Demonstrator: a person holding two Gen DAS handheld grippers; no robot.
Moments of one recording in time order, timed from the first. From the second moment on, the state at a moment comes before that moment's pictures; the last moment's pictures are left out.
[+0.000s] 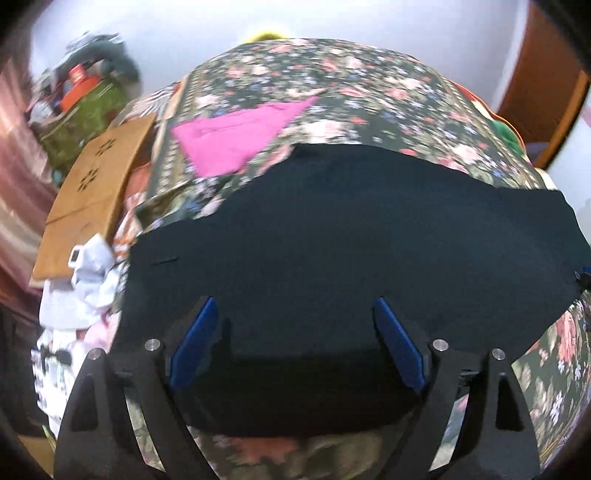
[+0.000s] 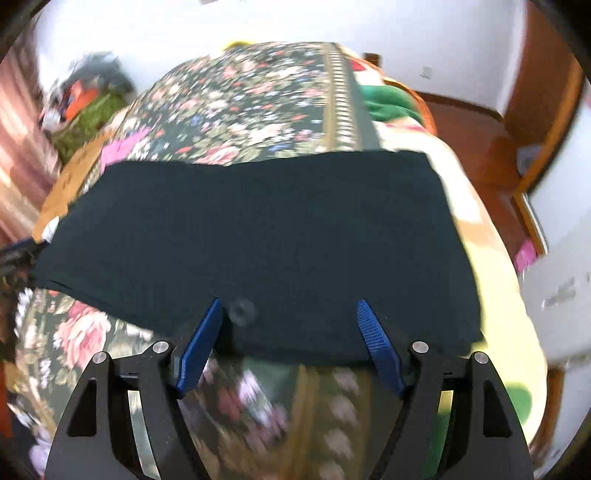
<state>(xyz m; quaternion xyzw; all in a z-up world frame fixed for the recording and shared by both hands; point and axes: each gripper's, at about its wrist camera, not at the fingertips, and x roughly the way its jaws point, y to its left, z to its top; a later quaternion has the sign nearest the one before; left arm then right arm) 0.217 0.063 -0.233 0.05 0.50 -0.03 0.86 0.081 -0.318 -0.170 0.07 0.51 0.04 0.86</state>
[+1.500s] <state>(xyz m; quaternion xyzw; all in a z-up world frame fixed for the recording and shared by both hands) 0.241 -0.062 -0.196 0.07 0.46 -0.13 0.87 0.099 -0.401 -0.116 0.18 0.36 -0.02 0.92</state>
